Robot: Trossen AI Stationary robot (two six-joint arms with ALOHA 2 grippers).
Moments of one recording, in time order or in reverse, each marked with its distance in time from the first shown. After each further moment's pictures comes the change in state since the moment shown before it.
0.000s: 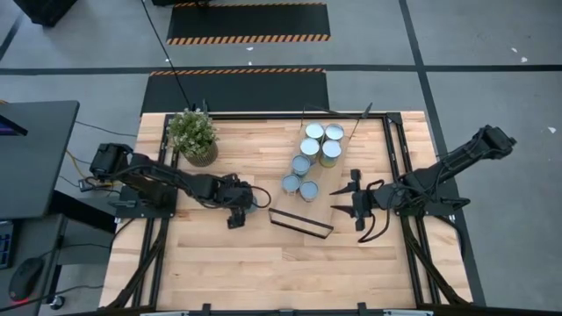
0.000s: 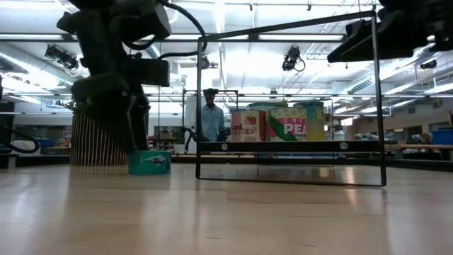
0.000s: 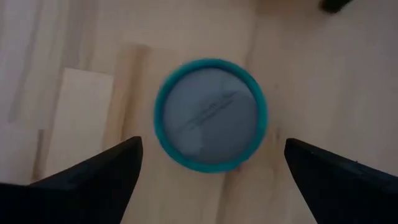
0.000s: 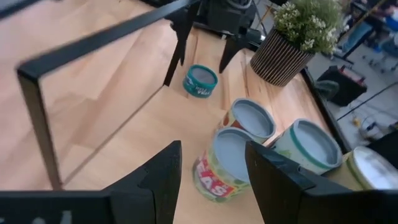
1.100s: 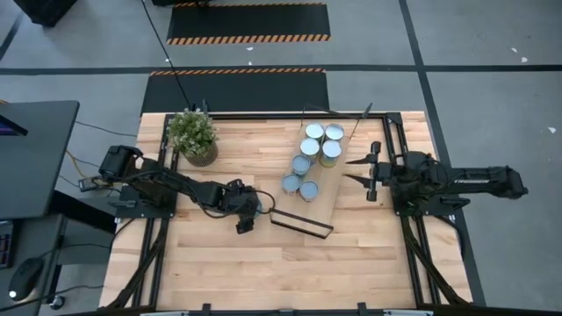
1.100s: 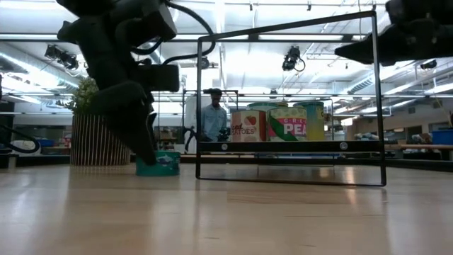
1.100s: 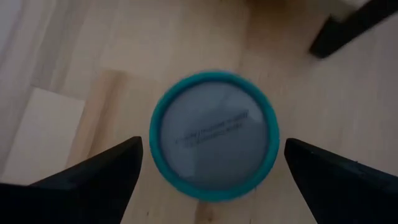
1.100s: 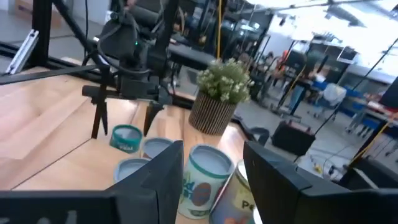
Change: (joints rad) left arm -0.049 0.094 0.000 0.161 -0.062 -0.119; right arm -0.525 -0.592 -0.274 0.134 -0.451 -0.168
